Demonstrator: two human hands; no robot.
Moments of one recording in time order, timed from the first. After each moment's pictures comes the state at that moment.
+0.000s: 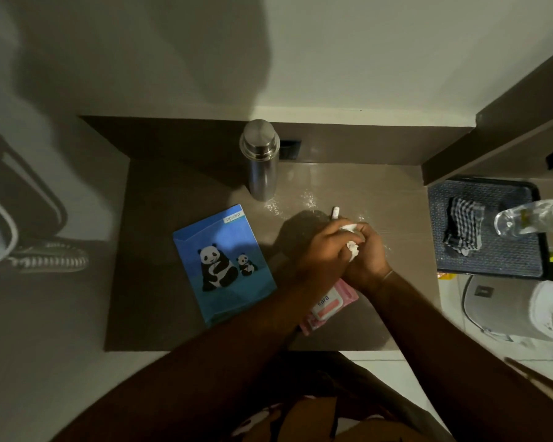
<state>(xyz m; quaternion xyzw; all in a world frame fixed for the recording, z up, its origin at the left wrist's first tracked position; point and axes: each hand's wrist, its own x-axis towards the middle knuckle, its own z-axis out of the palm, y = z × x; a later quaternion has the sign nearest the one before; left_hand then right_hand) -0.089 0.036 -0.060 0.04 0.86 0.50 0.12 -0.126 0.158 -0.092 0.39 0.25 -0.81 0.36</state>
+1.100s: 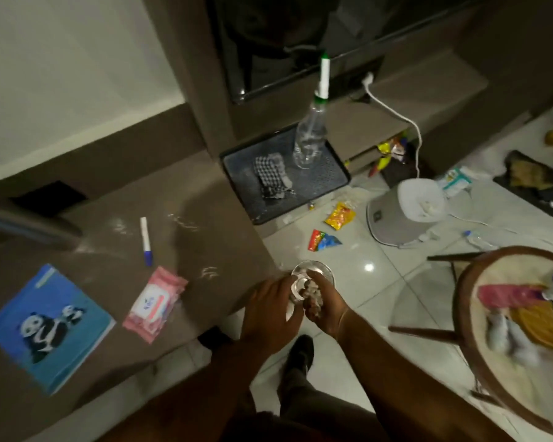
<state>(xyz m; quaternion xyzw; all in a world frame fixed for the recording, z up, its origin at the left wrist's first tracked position) 0.096 0.326 -0.089 0.23 0.93 0.20 0.20 0.111 0.482 -0.139 0.51 0.33 -0.77 0.21</state>
